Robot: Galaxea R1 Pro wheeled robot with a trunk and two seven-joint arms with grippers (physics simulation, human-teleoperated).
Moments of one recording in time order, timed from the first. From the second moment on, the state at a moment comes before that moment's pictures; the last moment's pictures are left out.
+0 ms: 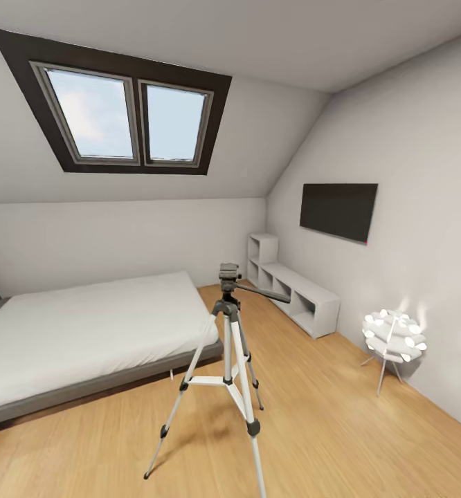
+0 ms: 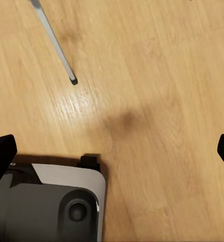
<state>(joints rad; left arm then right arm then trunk) -0.22 0.03 -0.27 -0.04 0.78 -0.03 -0.03 -0.36 -0.04 0.01 0.03 0.11 0.01 -0.02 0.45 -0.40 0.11</state>
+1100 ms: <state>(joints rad) -0.23 0.12 -0.26 -0.13 0.78 -0.01 -0.03 -0.36 -0.09 0.01 -0.08 0.12 0.02 -0.04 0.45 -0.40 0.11</state>
